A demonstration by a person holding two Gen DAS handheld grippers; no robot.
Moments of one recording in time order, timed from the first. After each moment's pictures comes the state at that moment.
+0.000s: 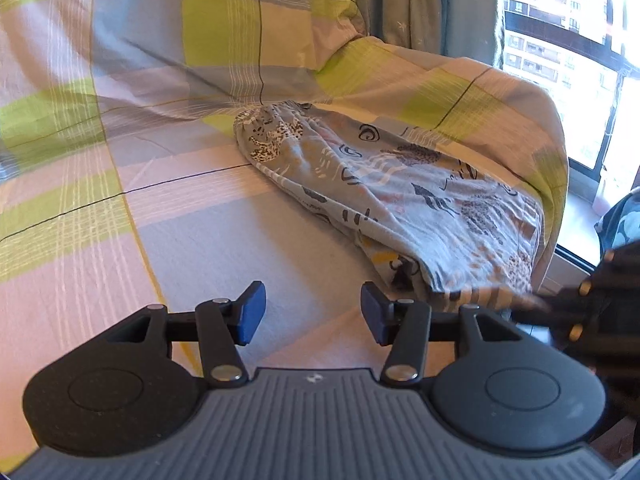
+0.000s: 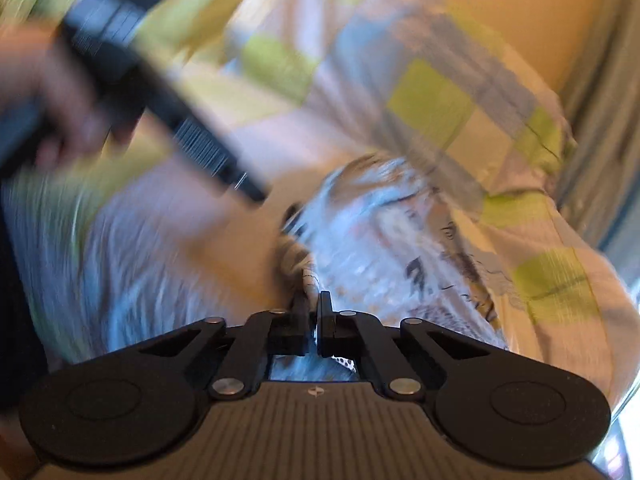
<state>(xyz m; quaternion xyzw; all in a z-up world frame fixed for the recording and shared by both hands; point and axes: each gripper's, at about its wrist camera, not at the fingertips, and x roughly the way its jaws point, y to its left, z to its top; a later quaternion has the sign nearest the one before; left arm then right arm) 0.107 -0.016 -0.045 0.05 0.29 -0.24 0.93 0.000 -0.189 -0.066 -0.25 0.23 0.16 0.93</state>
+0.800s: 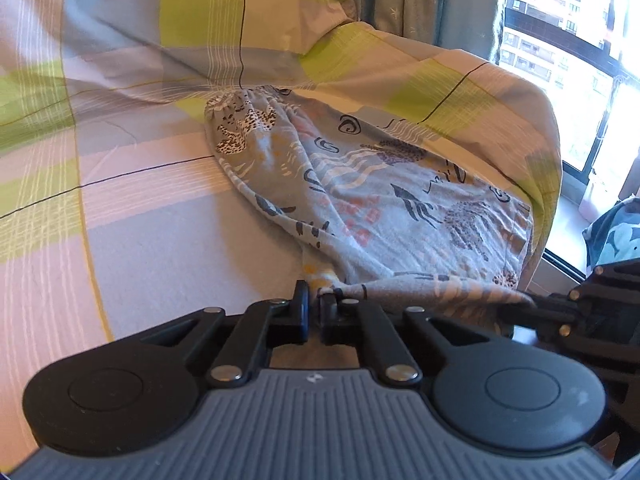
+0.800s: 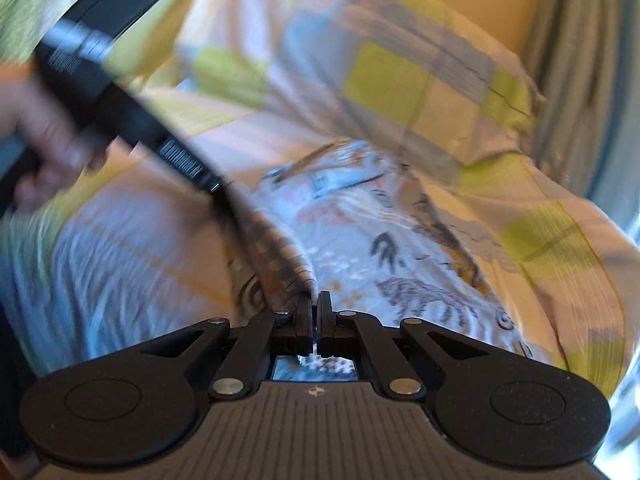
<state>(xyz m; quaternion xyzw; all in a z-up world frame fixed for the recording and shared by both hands) 0.131 -0.035 -0.048 0.02 0.32 -0.25 0.91 0.014 -0.202 -0.084 -0.24 0.23 0.14 0.93</state>
